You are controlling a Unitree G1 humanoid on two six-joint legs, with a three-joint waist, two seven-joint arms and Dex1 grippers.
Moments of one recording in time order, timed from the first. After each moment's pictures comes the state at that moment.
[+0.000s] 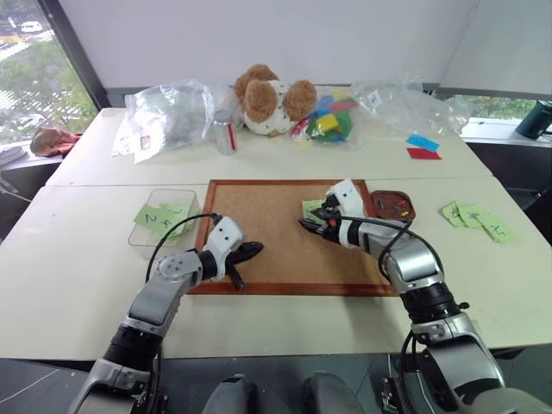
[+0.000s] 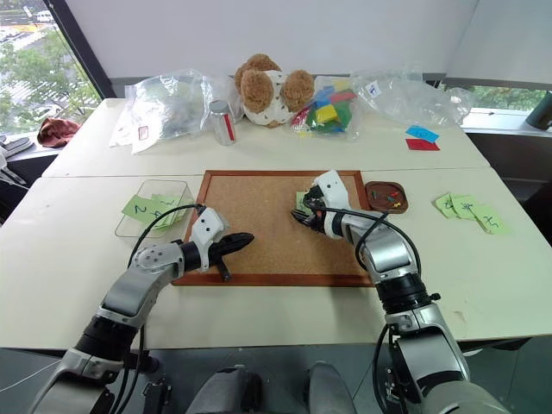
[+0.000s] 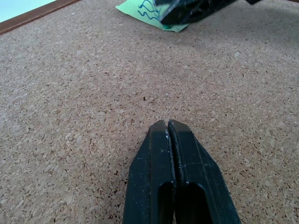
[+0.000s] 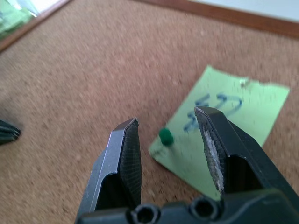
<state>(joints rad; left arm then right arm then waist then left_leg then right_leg) -0.33 0.41 -0.18 0.04 -0.17 0.32 -0.76 -0.60 -0.36 0.14 0.18 0.14 0.62 0.60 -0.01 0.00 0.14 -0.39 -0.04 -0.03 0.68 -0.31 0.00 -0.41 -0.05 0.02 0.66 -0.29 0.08</state>
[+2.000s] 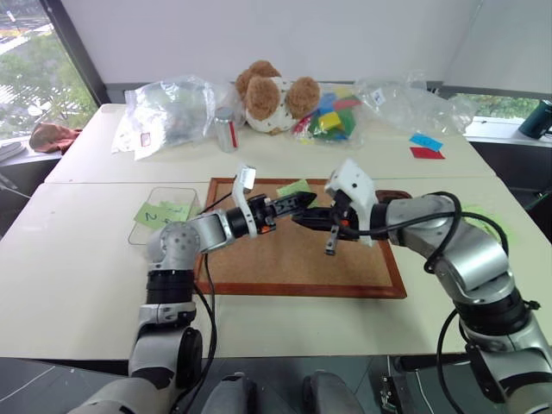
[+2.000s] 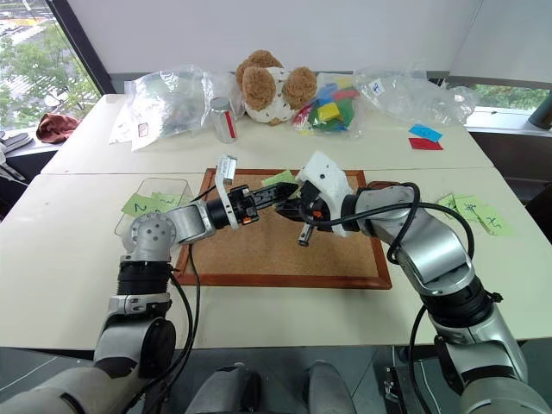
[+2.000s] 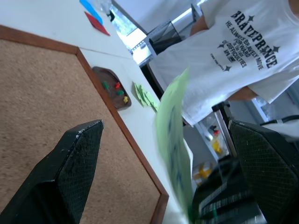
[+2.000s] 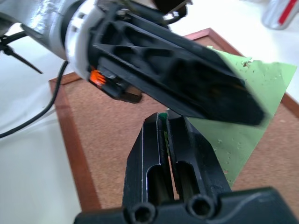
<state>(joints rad) -0.72 0.07 0.22 0.17 -0.85 1.14 -0.52 -0.65 -0.65 0.21 -0.45 0.34 0.91 0.82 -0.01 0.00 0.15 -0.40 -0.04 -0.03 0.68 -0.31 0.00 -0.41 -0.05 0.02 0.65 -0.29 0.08</state>
